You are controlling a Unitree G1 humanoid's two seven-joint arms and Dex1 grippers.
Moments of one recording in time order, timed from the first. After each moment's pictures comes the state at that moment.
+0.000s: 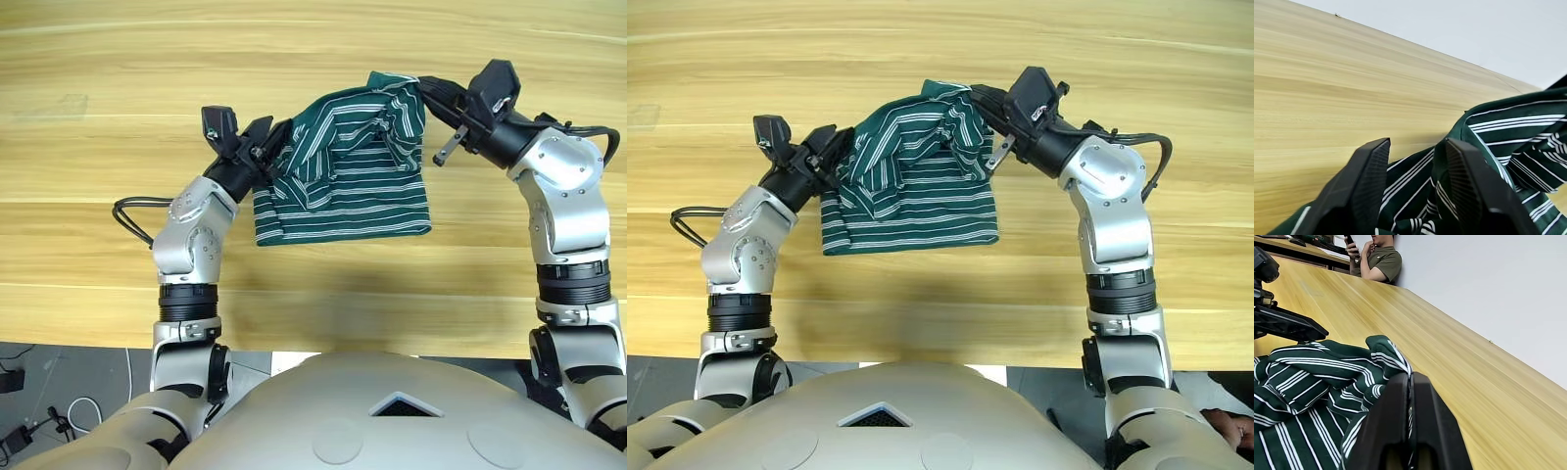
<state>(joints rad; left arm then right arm) -0.14 0.23 0.07 0.05 -0.51 0.41 -0.45 -0.28 -0.43 0.12 -0.07 0.14 0.15 0.69</state>
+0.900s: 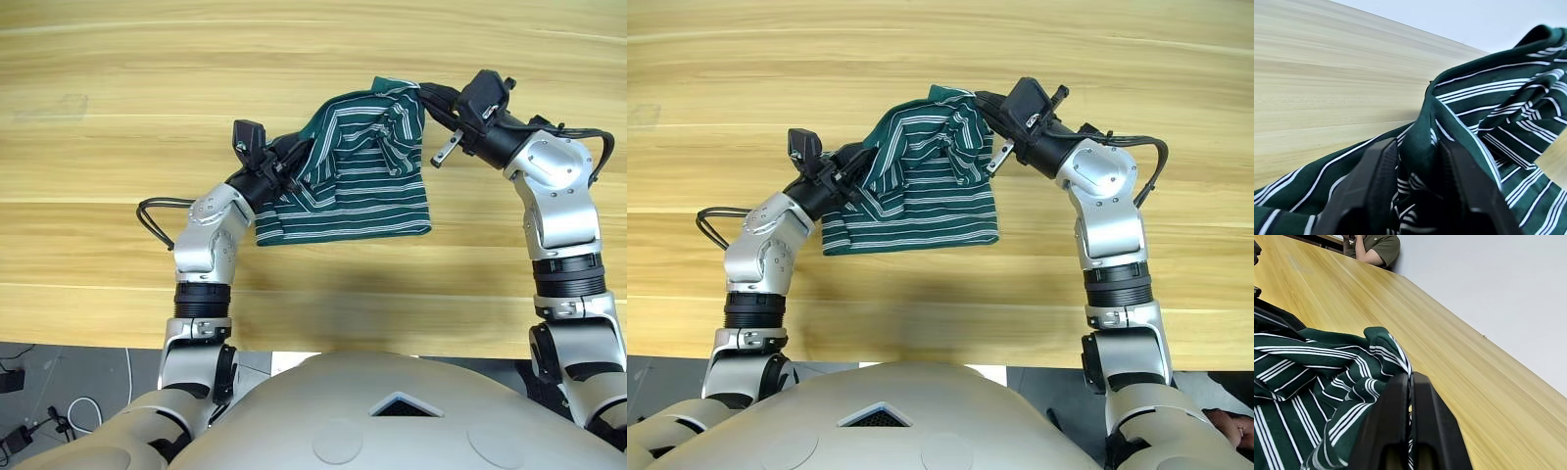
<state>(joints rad) -0.14 0.20 0.01 0.13 -0.41 0.36 -0.54 -0.30 -0.43 0.14 0.06 0.06 0.03 0.67</state>
